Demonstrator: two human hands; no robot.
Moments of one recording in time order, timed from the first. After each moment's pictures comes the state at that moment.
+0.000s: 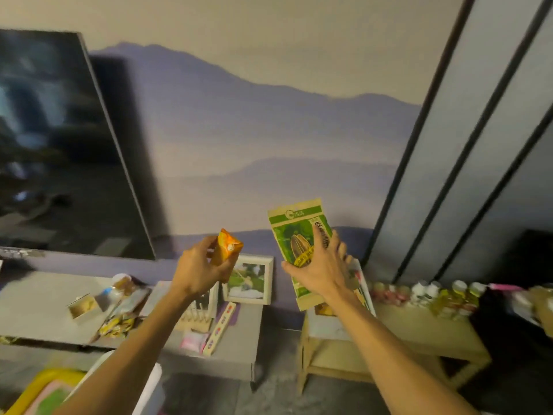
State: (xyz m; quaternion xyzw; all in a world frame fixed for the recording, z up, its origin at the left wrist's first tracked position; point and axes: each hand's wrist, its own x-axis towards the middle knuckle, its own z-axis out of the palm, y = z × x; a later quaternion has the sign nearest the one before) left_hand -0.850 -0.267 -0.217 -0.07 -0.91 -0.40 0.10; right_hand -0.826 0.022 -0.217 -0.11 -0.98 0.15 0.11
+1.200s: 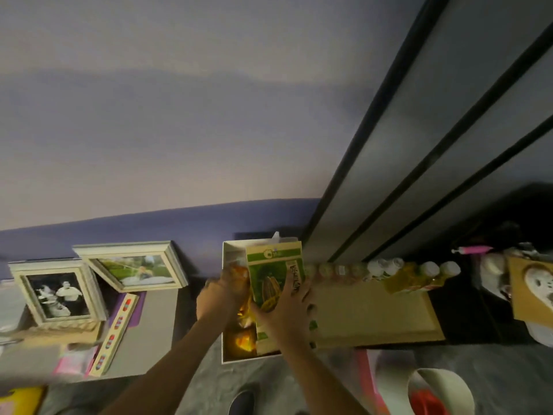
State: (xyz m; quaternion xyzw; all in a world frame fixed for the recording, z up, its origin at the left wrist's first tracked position) left_hand -1.063 0.079 -0.505 0.00 -0.95 -0.22 -0.22; right_hand -0.977 0.215 -0.496 -0.33 -0.92 0.18 -0.10
